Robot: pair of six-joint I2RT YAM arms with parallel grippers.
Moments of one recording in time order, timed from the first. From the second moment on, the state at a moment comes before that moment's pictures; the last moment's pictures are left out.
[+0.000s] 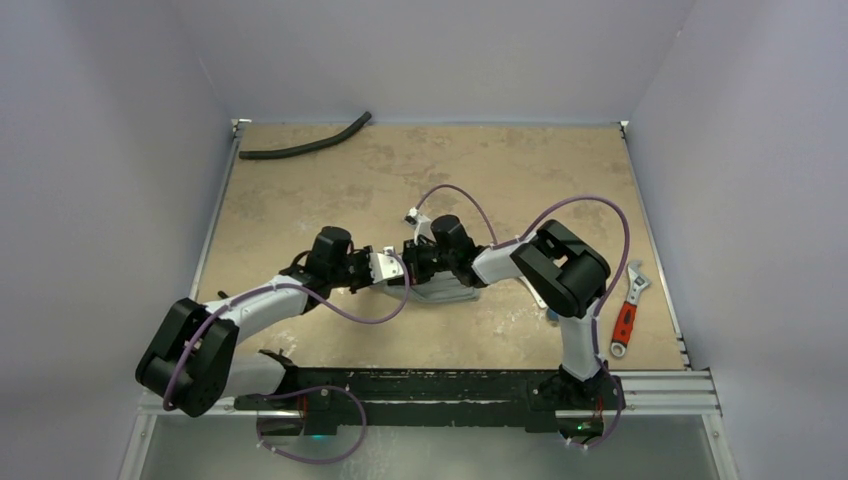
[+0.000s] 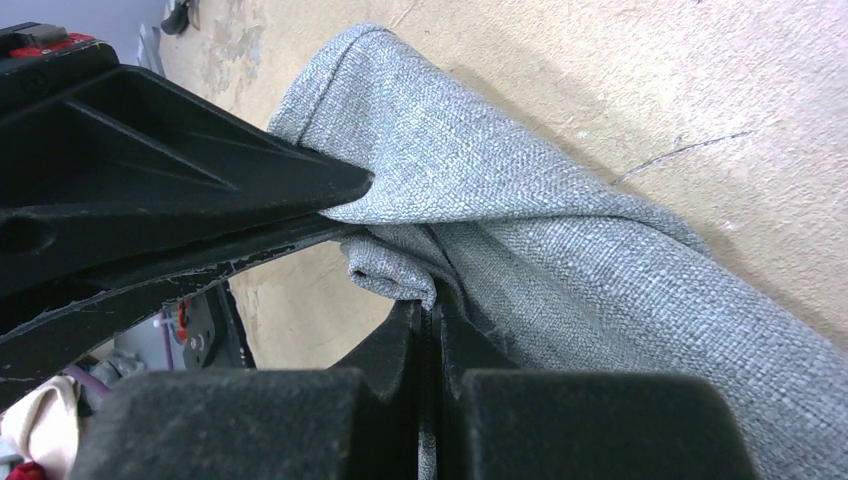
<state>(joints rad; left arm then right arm) -0.48 1.29 0.49 0.06 0.39 0.80 0.74 2.00 0.92 0.51 -0.59 0.62</state>
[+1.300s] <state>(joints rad) -0.48 1.27 0.43 0.07 0.43 0.97 0.72 1.98 0.86 0.68 -0.63 0.67</state>
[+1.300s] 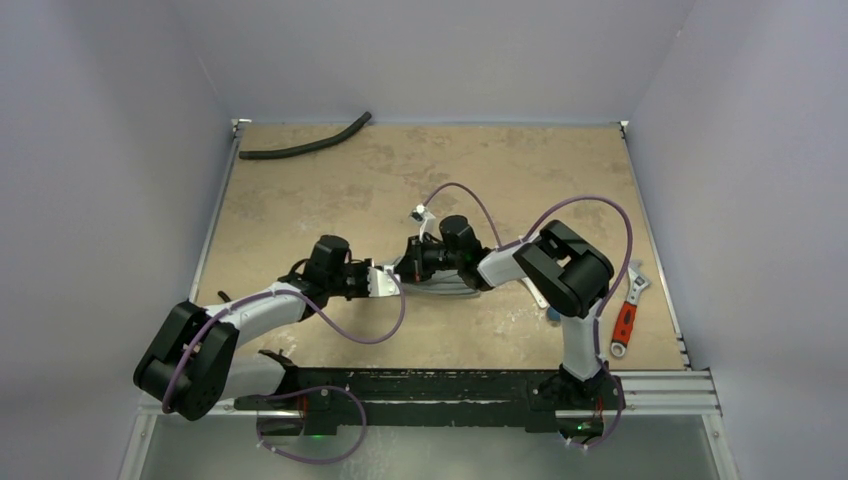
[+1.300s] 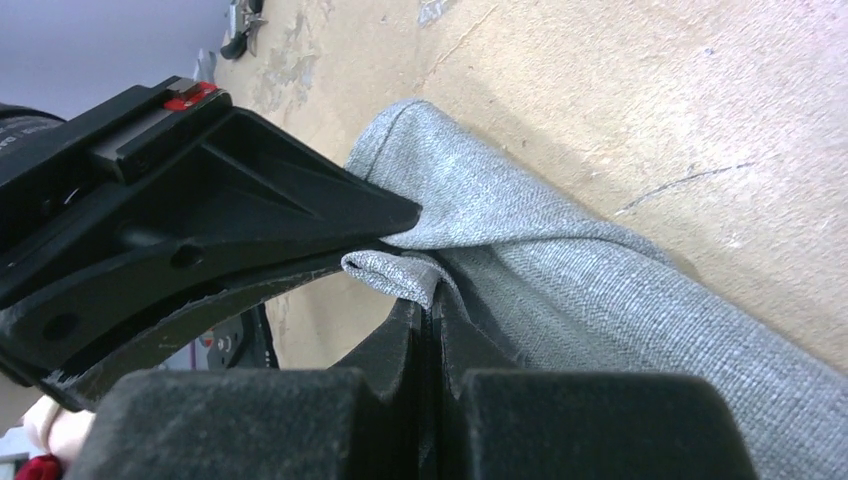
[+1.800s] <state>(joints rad) -0.48 1.26 0.43 0.11 0.40 0.93 0.71 2.06 0.97 0.55 -0.64 0.66</state>
